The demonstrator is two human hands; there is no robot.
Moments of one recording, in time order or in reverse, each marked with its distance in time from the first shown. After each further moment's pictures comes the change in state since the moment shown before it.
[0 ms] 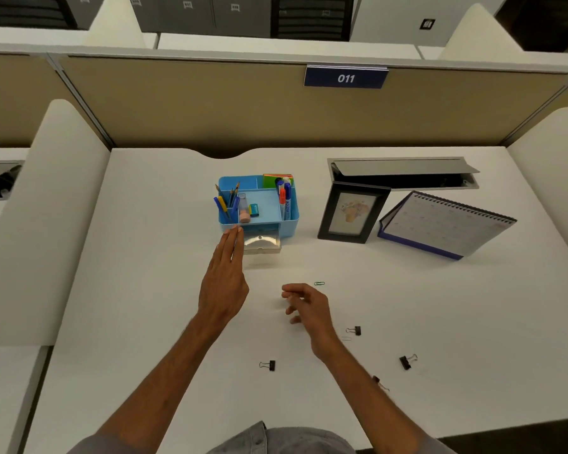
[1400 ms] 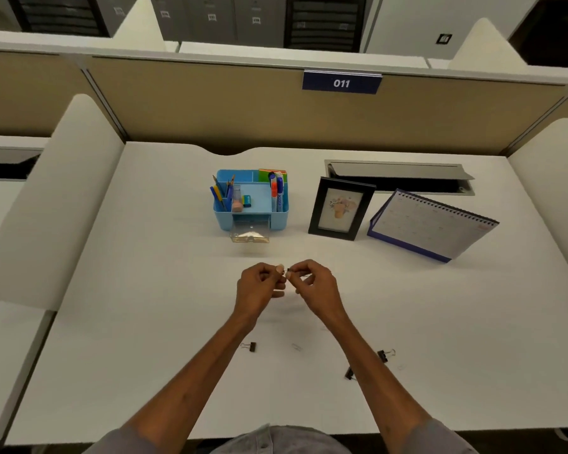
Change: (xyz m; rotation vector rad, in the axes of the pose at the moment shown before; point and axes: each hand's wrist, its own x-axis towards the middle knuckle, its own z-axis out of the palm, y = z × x) left_hand -0.046 0.122 0.037 -0.955 -0.047 -0.598; right_hand -0.008 -0.038 -0.069 -0.475 -0.045 -0.325
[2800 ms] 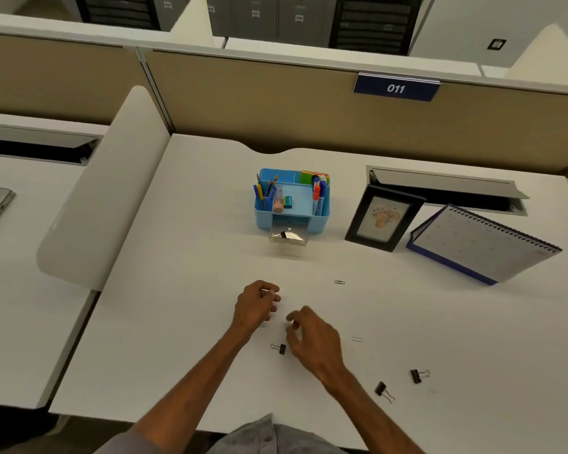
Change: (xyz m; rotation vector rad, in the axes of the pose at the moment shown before) left_hand 0.001 -0.034 -0.084 0.168 0.067 -0.196; right_hand -0.059 0.021 0.086 -0.607 -0.191 -0.195
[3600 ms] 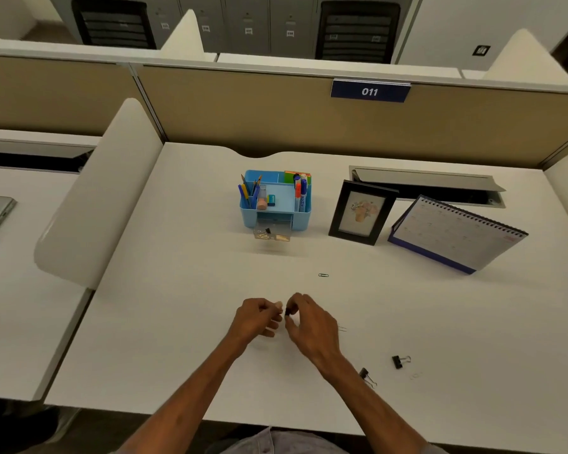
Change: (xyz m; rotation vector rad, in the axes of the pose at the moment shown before) left_hand -0.041 -0.020 0.031 0.013 -0.133 0.000; right_hand -0.015 0.020 -0.023 0.004 0.136 -0.044
